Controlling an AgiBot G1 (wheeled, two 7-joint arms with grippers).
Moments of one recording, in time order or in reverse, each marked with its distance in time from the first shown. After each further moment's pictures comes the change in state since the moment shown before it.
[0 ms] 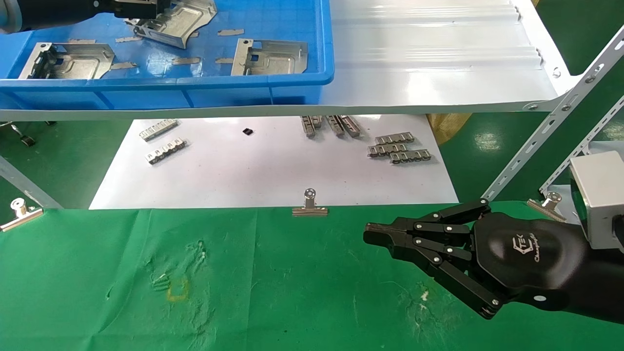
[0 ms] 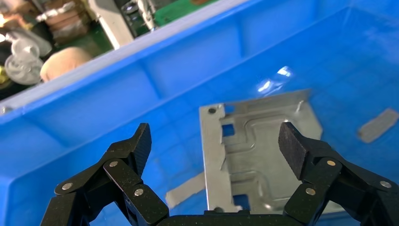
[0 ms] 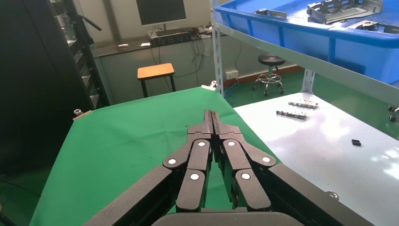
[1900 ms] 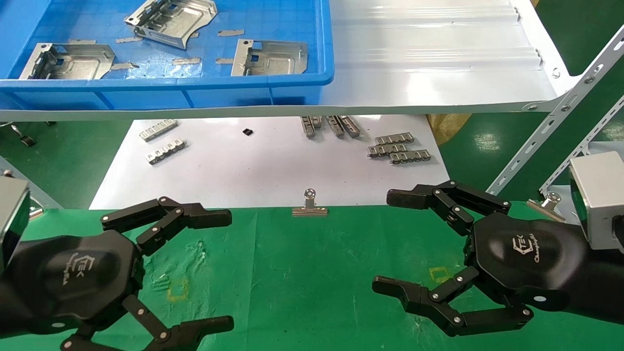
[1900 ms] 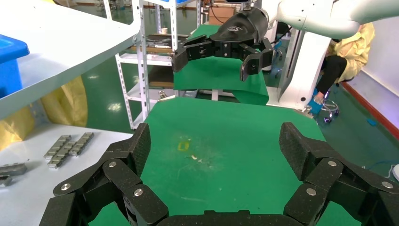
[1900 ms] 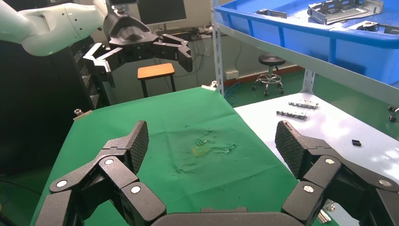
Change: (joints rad) left arm 0.982 -0.504 -0.249 -1.174 -0.689 0.670 -0.140; right arm 0.000 0.000 0.000 0.000 0.000 0.000 0.000
